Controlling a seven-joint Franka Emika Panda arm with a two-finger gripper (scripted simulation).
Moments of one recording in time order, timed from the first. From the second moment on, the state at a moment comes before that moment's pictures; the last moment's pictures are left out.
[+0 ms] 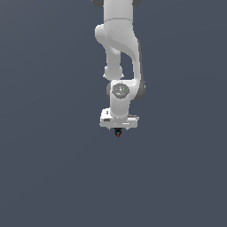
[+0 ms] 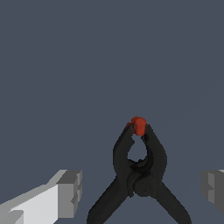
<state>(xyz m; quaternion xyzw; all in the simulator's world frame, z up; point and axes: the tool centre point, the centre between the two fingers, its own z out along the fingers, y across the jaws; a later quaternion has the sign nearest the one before) -0.043 0.027 0.031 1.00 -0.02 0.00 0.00</state>
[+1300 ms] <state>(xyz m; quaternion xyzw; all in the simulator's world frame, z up) -0.038 0.010 0.031 1.00 -0.02 0.00 0.00</state>
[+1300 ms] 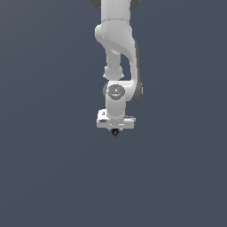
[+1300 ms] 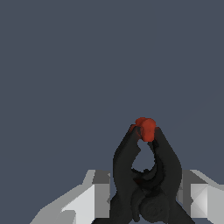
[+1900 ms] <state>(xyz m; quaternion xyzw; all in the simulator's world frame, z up) -0.010 -0.076 0.113 1.00 -0.02 0.00 0.00</state>
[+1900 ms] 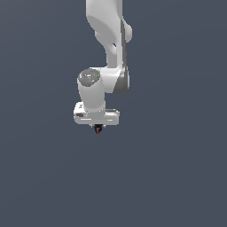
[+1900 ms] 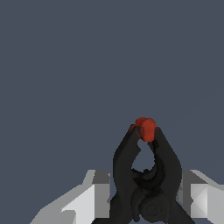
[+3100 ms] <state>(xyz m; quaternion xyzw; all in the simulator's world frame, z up) 0.047 -0.231 0.262 1.00 -0.02 0.00 0.00</state>
